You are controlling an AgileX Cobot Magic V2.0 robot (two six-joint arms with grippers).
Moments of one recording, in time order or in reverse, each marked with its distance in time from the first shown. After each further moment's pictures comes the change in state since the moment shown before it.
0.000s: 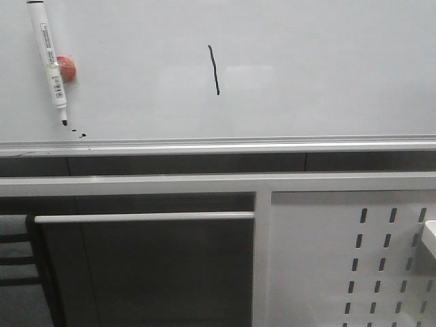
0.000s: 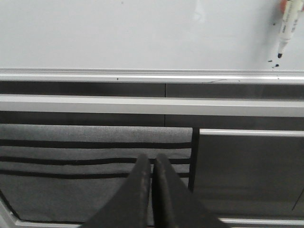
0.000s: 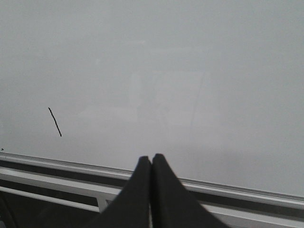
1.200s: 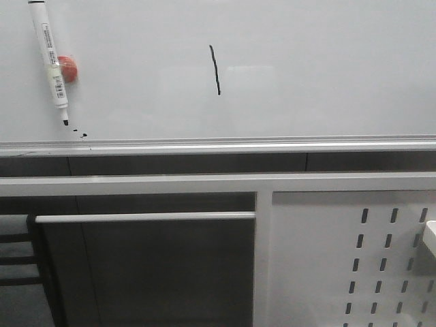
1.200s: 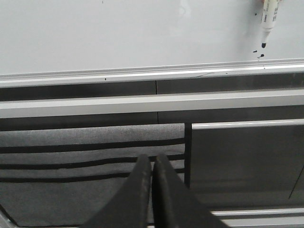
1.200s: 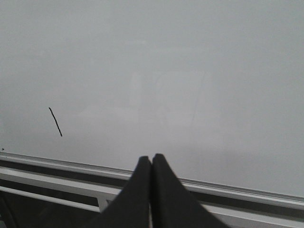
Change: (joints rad) left arm -0.096 0.000 0.000 0.172 0.004 -0.148; right arm 0.000 0.000 0.000 0.000 0.000 0.000
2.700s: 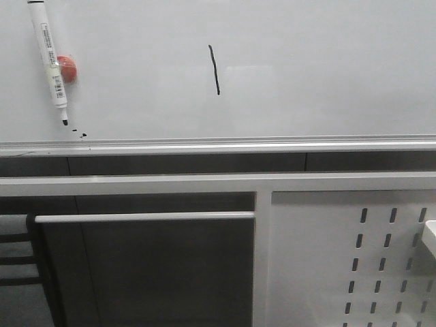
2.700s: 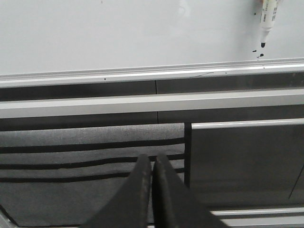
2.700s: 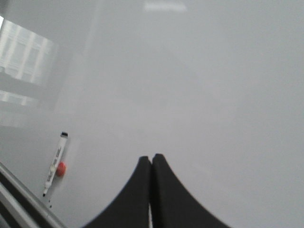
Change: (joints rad) left arm 0.000 0.000 0.000 0.000 0.002 0.000; right arm 0.000 0.065 0.082 -0.861 0.401 0.369
